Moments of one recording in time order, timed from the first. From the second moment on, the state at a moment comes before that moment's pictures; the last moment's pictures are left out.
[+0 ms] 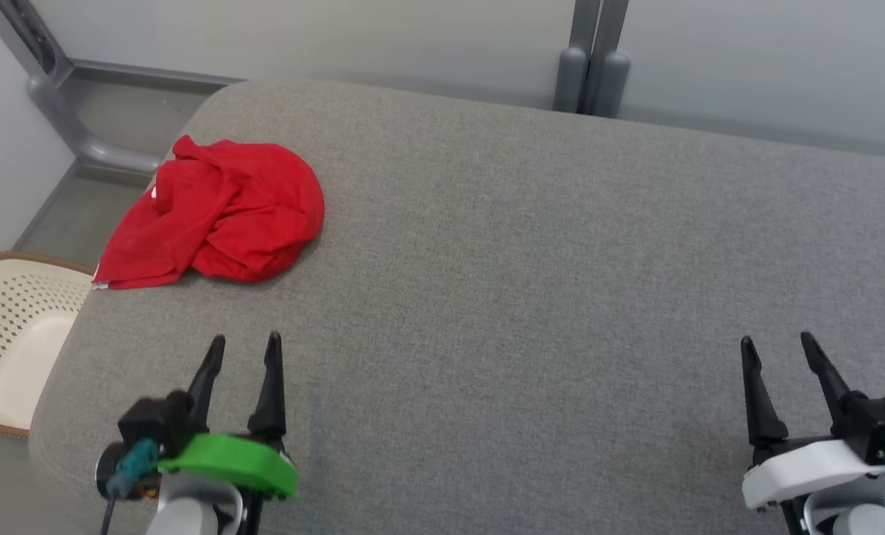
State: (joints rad) left arm -0.09 0.06 -0.09 0.33 -0.30 -0.13 -0.26; right arm 0.04 -0.11 -0.09 0.16 0.10 0.13 -0.26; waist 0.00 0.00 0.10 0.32
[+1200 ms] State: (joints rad) left arm -0.62 0.18 -0.27 0.59 -0.56 -0.13 0.06; right arm -0.04 -0.11 -0.07 0.19 0.15 0.13 -0.26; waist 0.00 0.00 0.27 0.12
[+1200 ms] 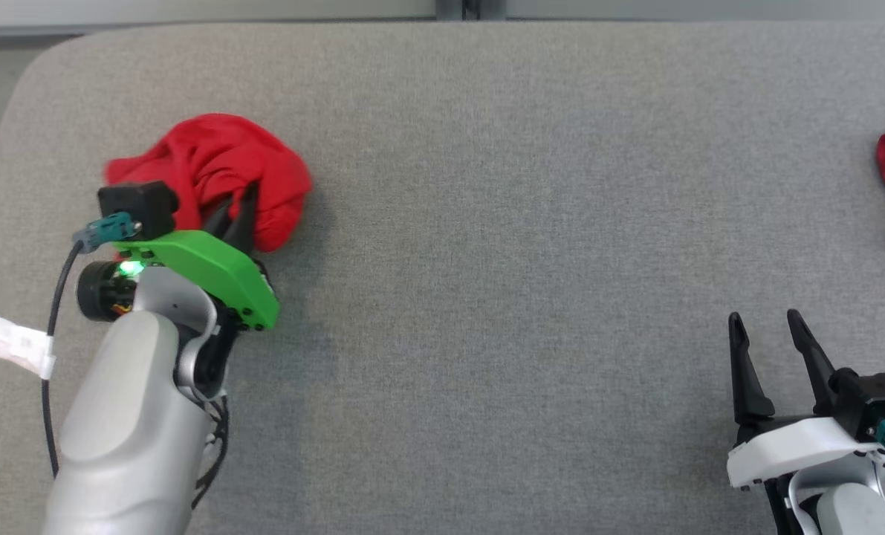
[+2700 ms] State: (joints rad) left arm -0.55 0.10 -0.43 0.80 -1.05 0.02 -0.16; right arm -0.02 -0.05 -0.09 0.23 0.16 0.13 -0.26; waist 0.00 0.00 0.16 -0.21
